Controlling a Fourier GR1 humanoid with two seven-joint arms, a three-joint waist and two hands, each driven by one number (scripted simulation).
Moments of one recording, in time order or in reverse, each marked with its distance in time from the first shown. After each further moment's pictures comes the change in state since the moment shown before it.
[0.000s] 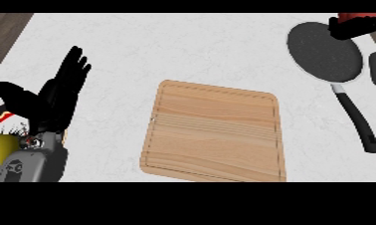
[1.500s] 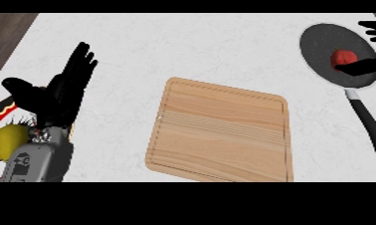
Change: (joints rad) left arm -0.038 -0.019 -0.001 0.036 -0.017 -0.033 -0.027; right arm -0.125 -0.139 -0.290 0.985 -0.160 -0.282 -0.564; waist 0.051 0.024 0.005
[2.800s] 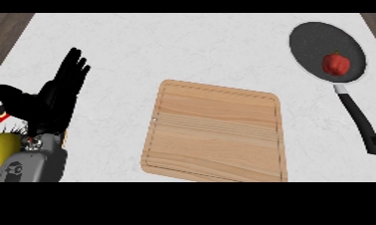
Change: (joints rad) left arm 0.049 0.002 0.026 -0.035 -0.005 -0.001 0.013; right arm 0.313 -0.299 -0.387 0.021 -0.481 0.654 -0.428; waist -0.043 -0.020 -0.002
